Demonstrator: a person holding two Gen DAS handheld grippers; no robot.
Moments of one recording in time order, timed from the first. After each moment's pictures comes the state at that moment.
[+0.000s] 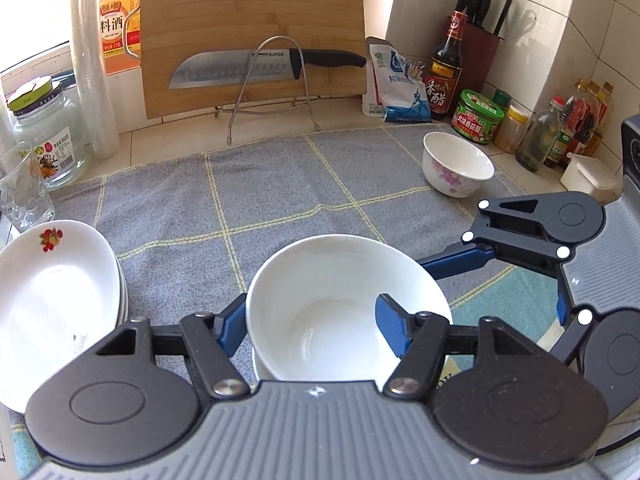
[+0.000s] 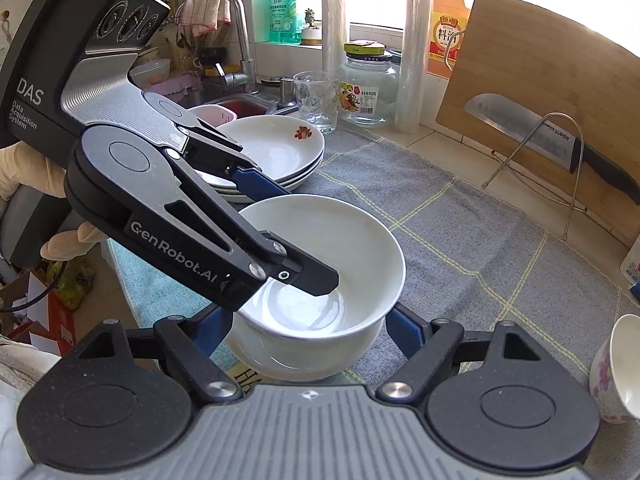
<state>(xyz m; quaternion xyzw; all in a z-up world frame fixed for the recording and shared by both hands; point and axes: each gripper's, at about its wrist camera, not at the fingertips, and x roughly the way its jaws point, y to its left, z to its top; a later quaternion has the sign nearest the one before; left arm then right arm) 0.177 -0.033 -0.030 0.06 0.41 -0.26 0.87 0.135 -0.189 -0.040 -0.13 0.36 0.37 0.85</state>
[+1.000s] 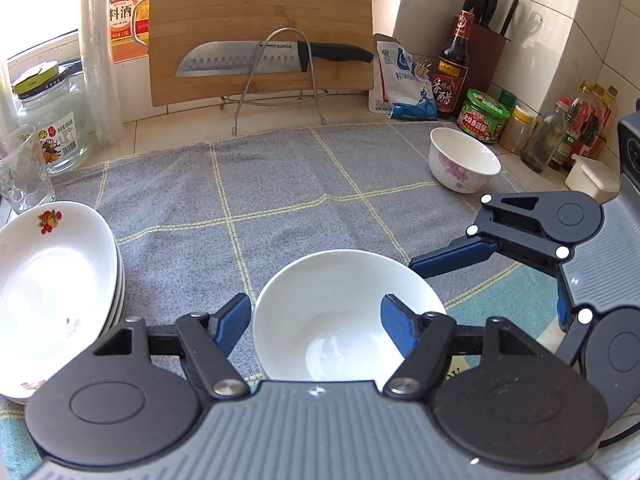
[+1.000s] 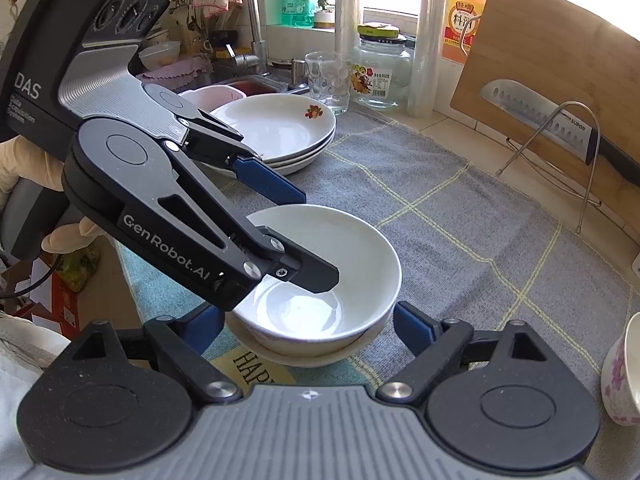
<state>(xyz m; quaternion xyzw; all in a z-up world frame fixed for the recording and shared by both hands) 0.176 -0.028 -0.040 0.04 0.41 -0.26 0.87 0.134 -0.187 -0.049 -0.14 0.36 0.39 0.84</state>
